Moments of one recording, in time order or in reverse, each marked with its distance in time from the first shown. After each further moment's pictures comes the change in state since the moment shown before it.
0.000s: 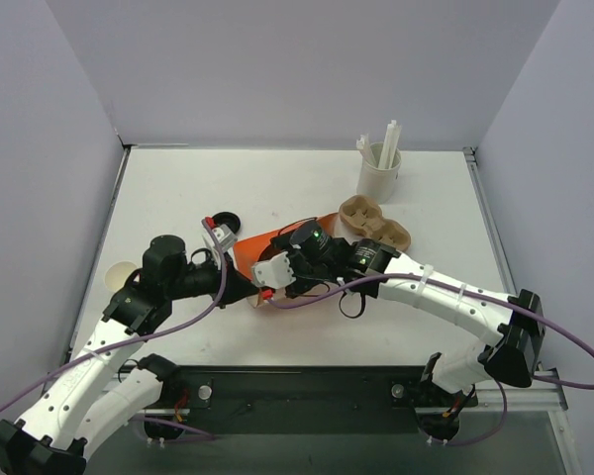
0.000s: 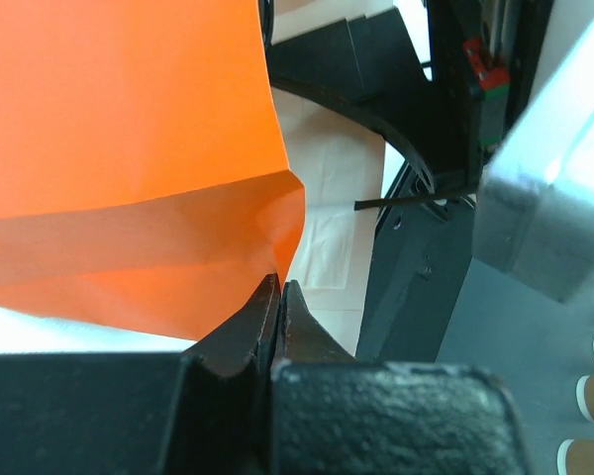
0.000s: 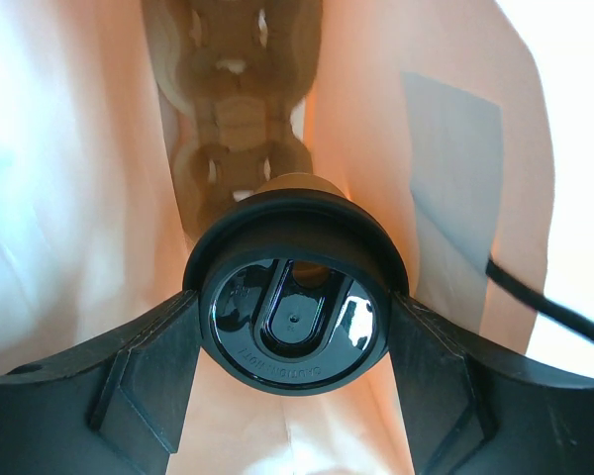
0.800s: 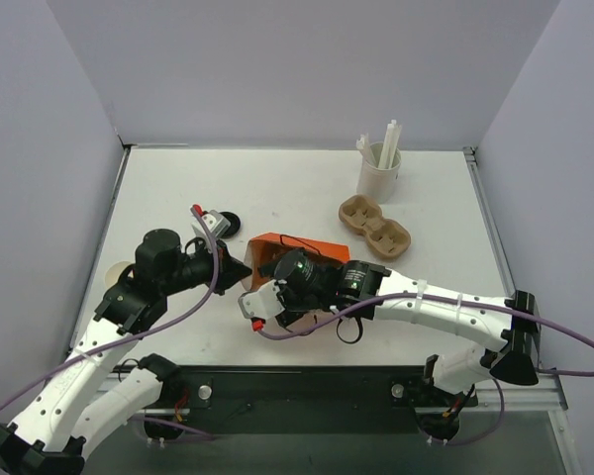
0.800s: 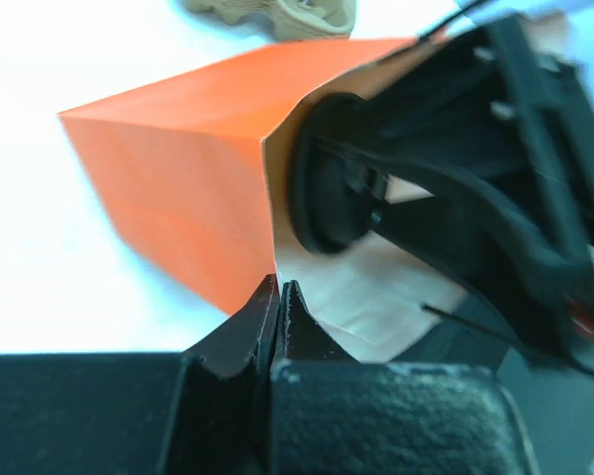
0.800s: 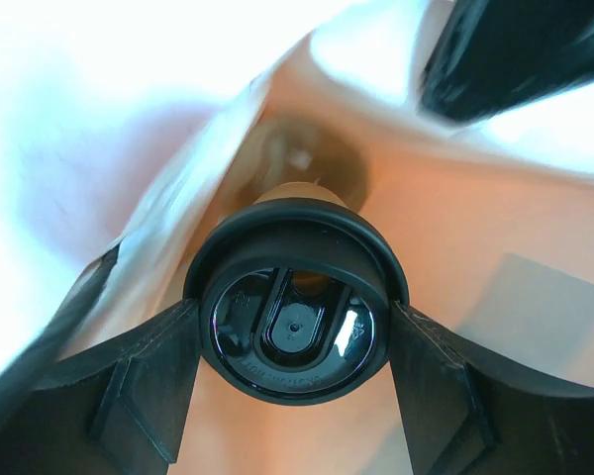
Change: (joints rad) left arm -0.020 0.005 0.101 -0.048 -0.214 -0.013; right arm 0.151 -0.002 -0.008 -0.058 0.062 0.090
